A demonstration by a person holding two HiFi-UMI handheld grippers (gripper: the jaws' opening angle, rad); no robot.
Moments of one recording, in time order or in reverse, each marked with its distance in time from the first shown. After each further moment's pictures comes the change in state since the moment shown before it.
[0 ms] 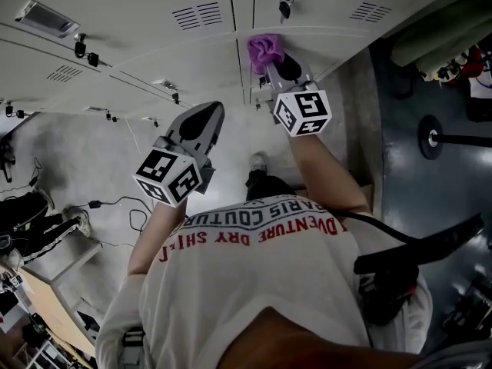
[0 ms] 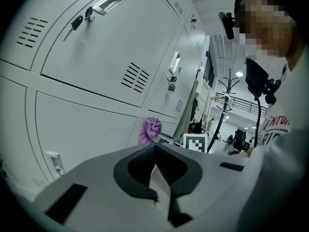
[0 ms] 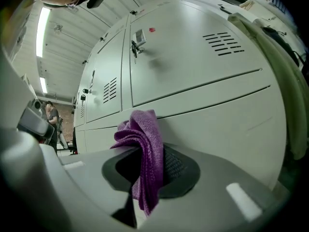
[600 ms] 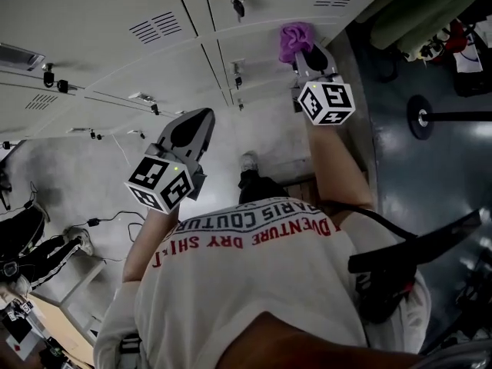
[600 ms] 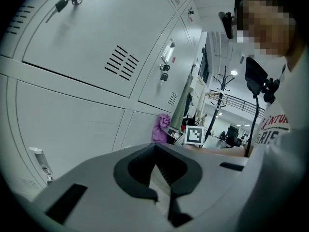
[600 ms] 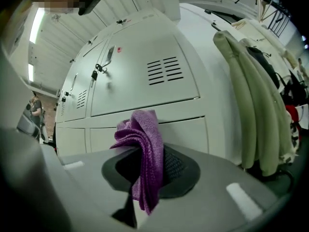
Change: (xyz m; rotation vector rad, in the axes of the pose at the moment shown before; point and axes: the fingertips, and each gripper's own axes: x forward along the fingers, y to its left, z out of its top) left arm 0.026 -0.022 -0.016 0.014 0.059 -0.073; right arm -0.062 -0.119 0.026 -0.052 -0.042 -0.197
